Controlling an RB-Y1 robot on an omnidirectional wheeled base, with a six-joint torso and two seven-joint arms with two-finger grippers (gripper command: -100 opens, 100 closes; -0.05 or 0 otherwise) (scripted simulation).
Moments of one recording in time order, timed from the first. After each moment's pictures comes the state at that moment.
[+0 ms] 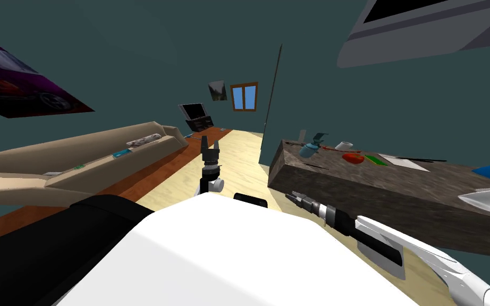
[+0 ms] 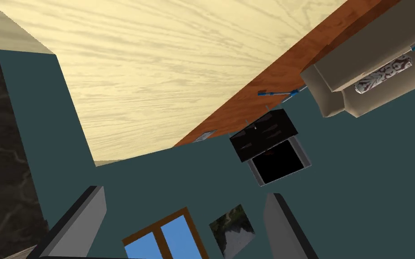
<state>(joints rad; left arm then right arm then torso) 0.45 -0.04 -0.06 -2.21 0.00 -0.65 -0.09 0.33 -1.43 0.63 -1.83 0.10 -0.43 0.13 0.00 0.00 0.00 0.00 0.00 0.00</state>
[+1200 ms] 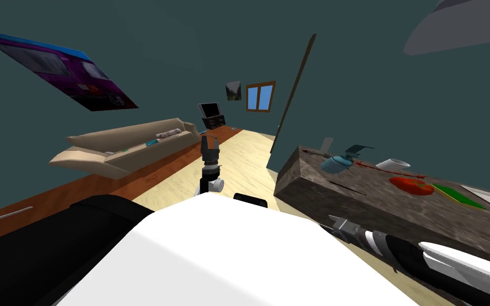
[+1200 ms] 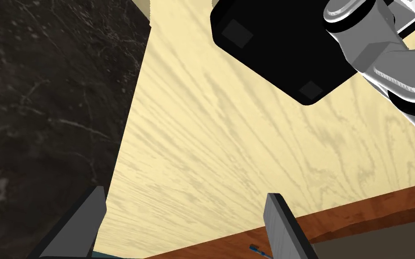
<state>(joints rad) 0.45 -0.04 -0.06 -2.21 0.00 -0.65 -0.09 0.28 -1.69 0.89 -1.58 0.25 -0.41 0.28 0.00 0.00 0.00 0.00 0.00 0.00</state>
